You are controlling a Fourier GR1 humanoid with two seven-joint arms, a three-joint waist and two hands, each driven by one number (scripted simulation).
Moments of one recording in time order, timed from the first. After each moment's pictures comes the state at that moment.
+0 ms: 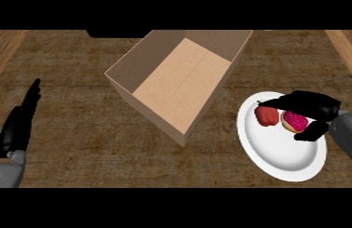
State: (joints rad) left arm -0.12 0.48 0.00 -1.30 -0.06 0.24 0.06; right arm -0.58 -0.69 0.51 -0.79 0.73 0.28 -0.82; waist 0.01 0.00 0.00
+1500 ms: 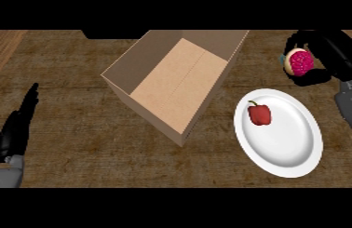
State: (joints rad) left arm -0.08 0.44 0.06 -1.33 -0.12 0.20 0.07; right arm -0.64 -0.59 0.09 -1.11 0.67 -0.02 -0.33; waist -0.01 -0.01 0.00
